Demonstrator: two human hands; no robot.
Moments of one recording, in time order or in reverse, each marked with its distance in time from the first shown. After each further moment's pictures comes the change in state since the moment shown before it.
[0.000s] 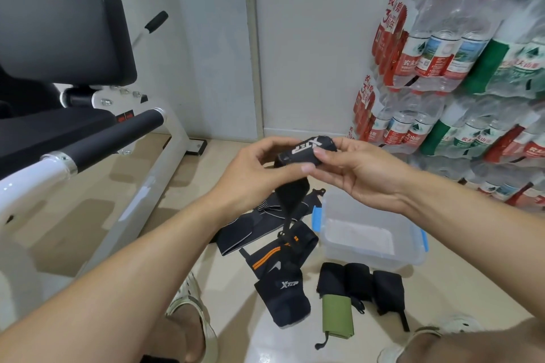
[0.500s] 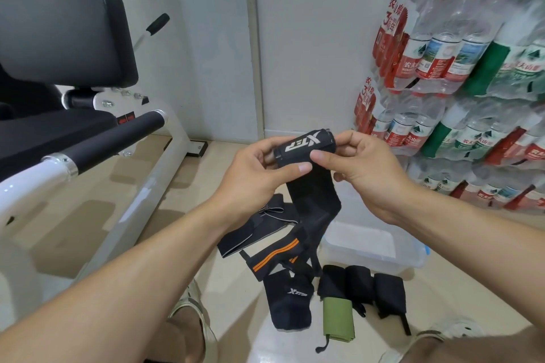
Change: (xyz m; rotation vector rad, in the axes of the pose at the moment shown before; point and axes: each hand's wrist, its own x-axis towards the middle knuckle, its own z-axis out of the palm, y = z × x) left_hand 0.003 -0.008 0.006 -0.197 0.032 0.047; right_hand -0.010 0.006 0.012 -0.364 0.238 -0.316
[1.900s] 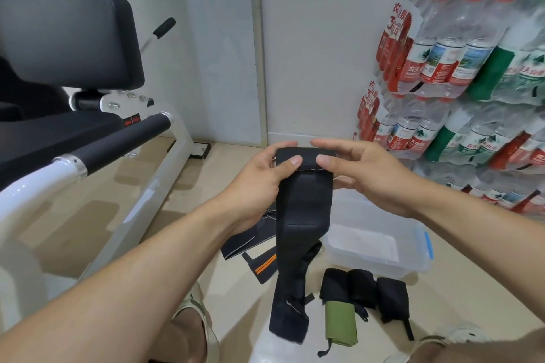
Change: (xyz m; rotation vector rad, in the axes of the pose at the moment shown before) left_hand 0.003 0.003 0.003 -0.177 -0.029 -0.247; right_hand 0.013 0.003 -0.018 -0.054 -0.318 0.075
